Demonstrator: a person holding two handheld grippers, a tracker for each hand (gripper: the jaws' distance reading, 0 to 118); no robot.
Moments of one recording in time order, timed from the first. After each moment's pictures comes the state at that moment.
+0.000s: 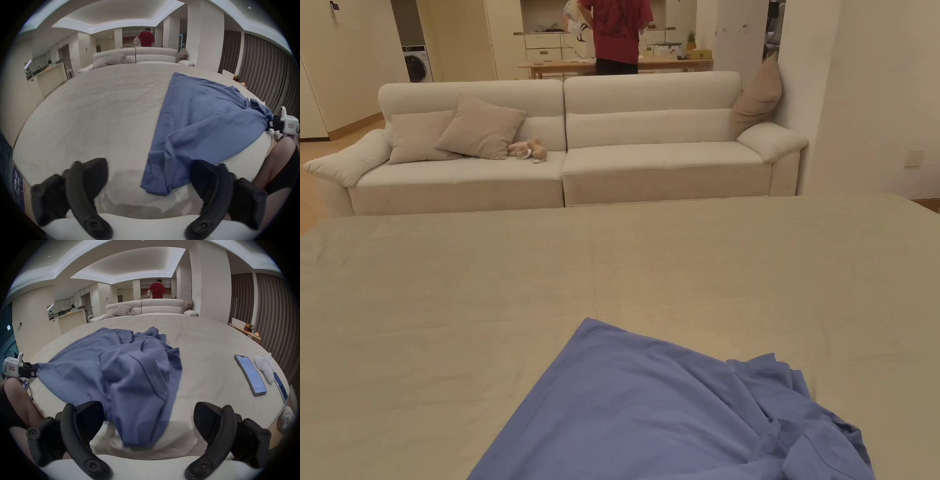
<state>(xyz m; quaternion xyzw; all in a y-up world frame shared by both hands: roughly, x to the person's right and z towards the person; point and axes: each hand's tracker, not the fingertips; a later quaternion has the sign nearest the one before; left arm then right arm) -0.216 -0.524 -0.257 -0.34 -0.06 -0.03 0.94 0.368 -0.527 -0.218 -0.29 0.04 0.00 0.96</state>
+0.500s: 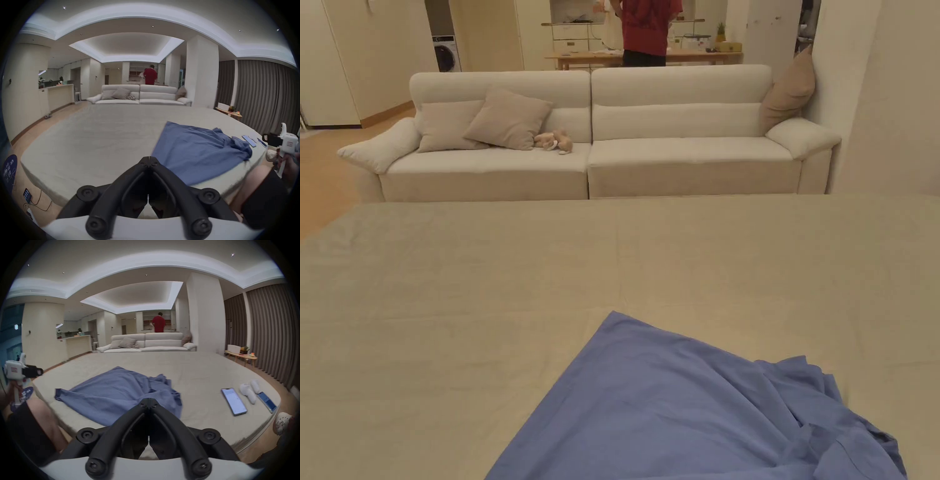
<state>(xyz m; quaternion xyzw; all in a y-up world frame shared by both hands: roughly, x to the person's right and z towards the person) -0.210 -0.431 -0.181 -0.21 -0.09 0.02 0.97 0.329 -0.433 -0.136 -0.13 0.08 -0.03 0.99</state>
